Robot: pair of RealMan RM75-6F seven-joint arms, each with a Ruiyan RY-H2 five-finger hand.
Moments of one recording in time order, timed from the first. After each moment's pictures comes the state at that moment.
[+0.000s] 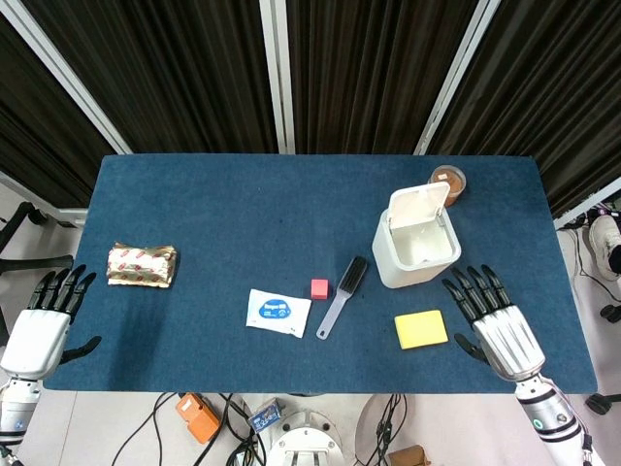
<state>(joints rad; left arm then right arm) -0.08 -1.14 0.02 -1.56 1.62 1.52 0.09 0.20 -1.16 -0.06 -1.68 -1.83 1.51 -0.26</state>
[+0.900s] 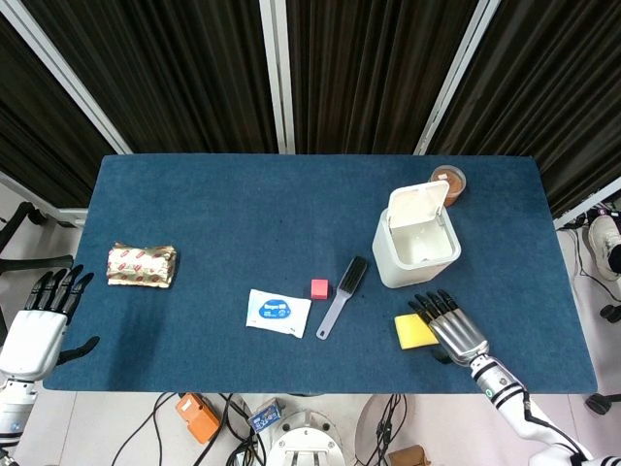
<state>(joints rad) -0.07 -1.13 0.02 -1.55 1.63 1.54 0.06 0.37 -1.33 -0.02 -1.56 -1.50 0.96 -0.34</state>
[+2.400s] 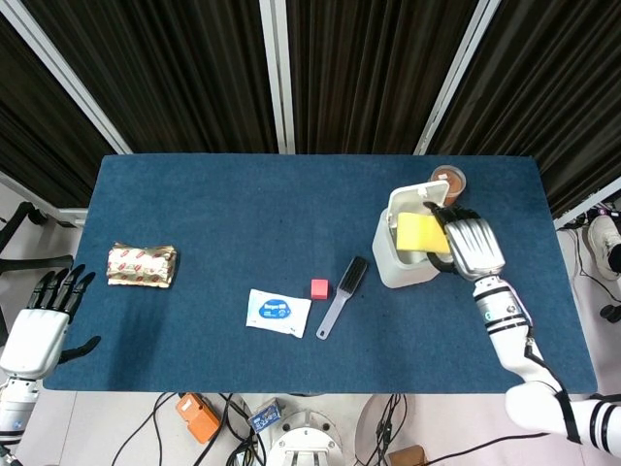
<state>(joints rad) -0.08 -1.13 0.02 -1.55 1.62 1.53 0.06 0.56 -1.24 0.28 -1.76 -1.11 1.10 -0.43</state>
